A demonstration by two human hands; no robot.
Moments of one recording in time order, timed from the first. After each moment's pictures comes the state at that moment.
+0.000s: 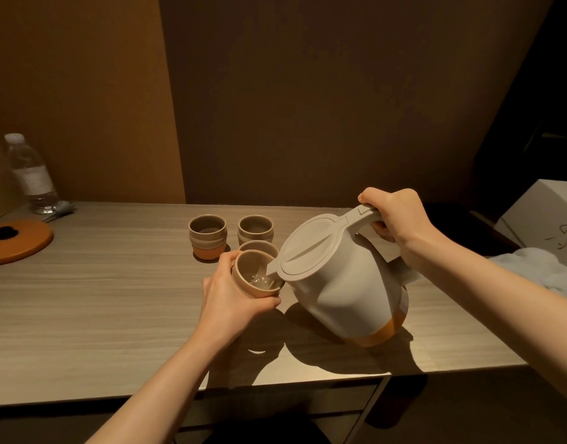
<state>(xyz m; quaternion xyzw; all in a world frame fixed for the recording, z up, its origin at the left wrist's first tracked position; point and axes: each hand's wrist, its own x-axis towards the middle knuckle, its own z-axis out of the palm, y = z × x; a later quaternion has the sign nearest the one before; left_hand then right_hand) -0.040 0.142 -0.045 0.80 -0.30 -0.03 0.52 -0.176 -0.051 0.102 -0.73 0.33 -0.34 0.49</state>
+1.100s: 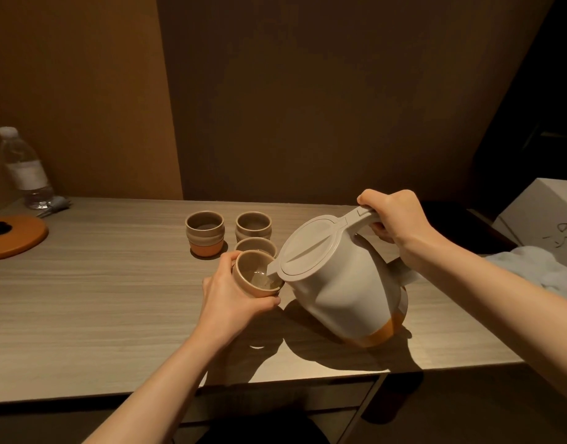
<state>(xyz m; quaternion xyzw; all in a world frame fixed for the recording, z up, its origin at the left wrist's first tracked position) -0.041 0.138 -0.049 0.79 -0.29 -0.06 0.53 -0.176 -0.056 0.096 -0.75 0.33 -0.32 0.47</state>
